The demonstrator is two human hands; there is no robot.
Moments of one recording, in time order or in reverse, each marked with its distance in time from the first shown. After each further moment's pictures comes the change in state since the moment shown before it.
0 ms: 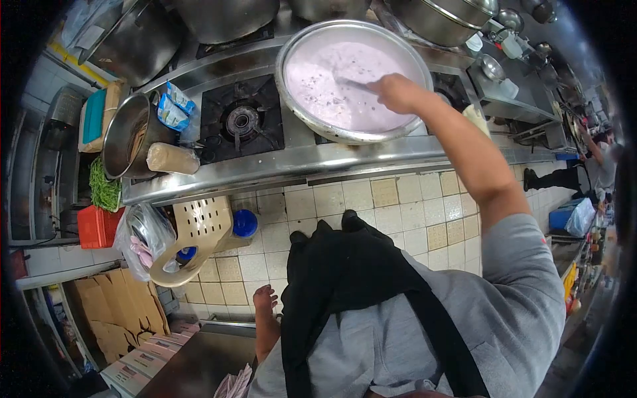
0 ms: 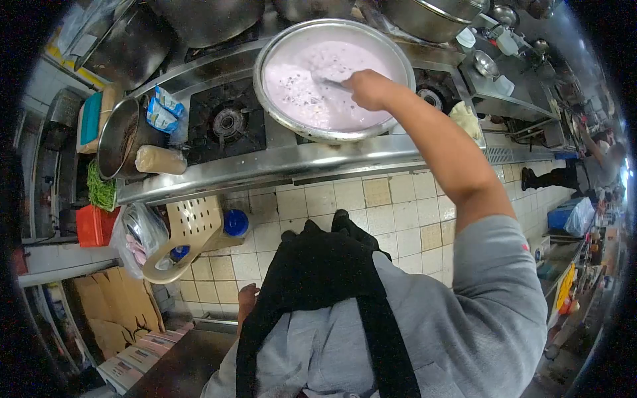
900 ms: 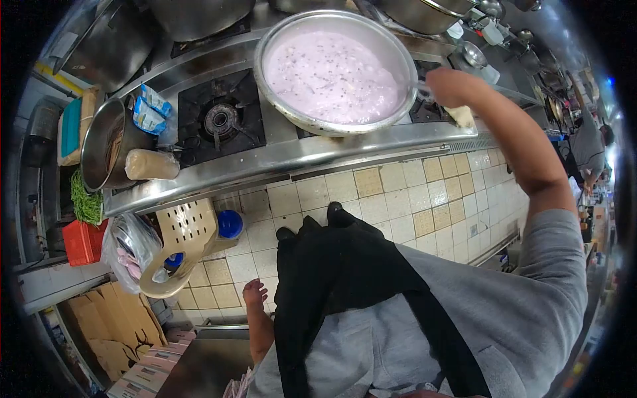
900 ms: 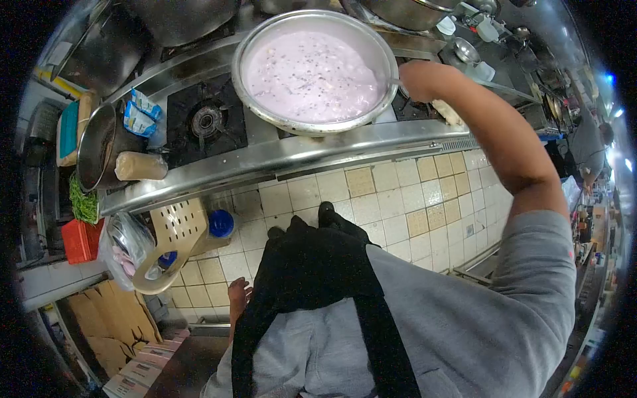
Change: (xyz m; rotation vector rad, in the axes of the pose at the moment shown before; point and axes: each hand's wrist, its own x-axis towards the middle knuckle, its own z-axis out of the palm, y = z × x) left_hand 0.021 0.015 0.005 -0.027 0.013 -0.039; right_hand -0.070 0.039 -0.084 -0.415 -0.428 0.197
